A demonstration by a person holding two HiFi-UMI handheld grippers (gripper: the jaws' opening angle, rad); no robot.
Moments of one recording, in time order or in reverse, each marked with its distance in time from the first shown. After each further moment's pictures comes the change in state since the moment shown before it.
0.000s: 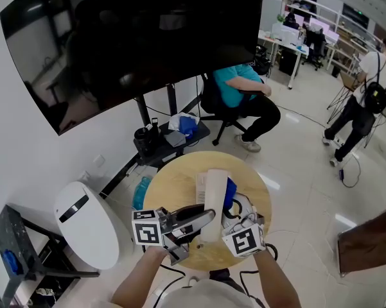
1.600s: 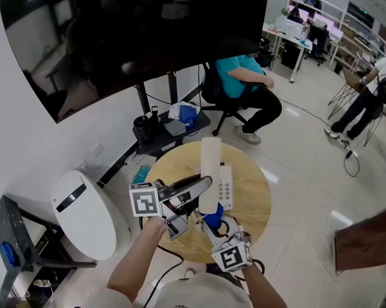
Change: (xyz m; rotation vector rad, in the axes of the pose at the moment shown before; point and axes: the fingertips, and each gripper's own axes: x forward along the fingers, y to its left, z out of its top) left arm 0.006 0.038 0.046 -0.033 -0.077 0.060; right arm -0.026 0.098 -0.046 0.103 0.078 0.114
